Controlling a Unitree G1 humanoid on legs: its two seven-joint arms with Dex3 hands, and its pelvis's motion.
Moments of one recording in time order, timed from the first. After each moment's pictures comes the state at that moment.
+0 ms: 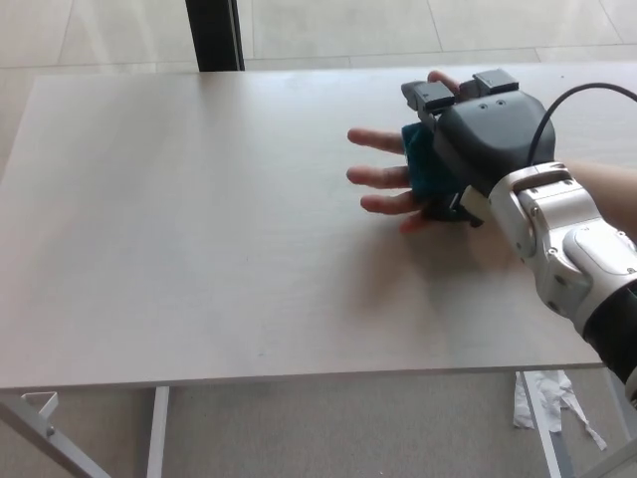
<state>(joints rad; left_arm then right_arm) 0.06 0.80 0.20 1.31 0.06 -0.06 -0.19 -0.83 -0.33 0.62 0.75 -0.88 0.12 -0.15</state>
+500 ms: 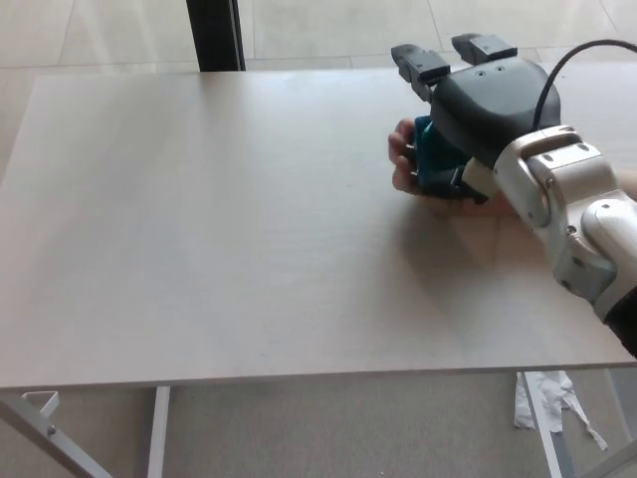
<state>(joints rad) 0.06 0.80 0.20 1.31 0.06 -0.06 -0.19 -0.82 -0.43 0.58 0.45 -0.88 0.16 0.05</state>
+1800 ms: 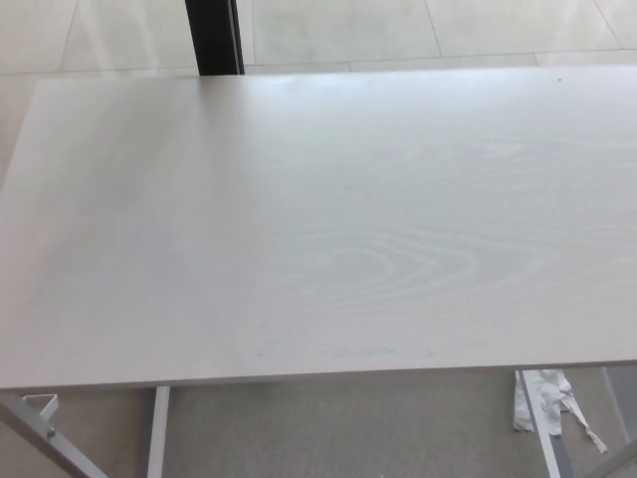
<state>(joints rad) 0.09 0.80 0.20 1.31 0.05 -0.06 -0.19 0.15 -0.61 -0.56 0.08 -0.60 0.03 0.16</state>
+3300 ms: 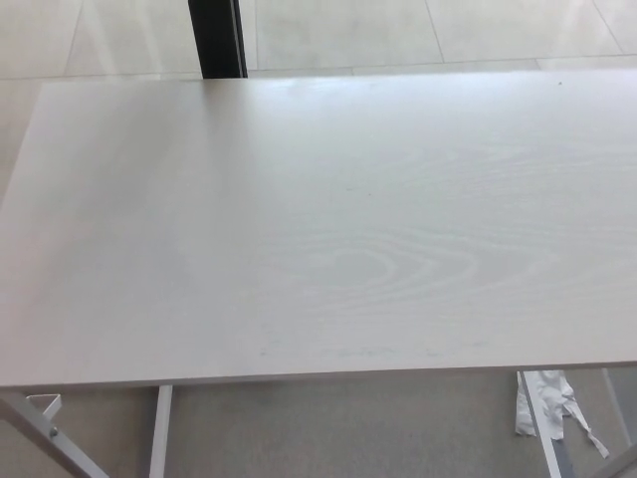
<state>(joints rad) 0.10 0.82 0.18 1.31 0.06 -0.06 -0.21 0.10 -0.76 -0.48 1.25 -0.27 -0.13 0.18</state>
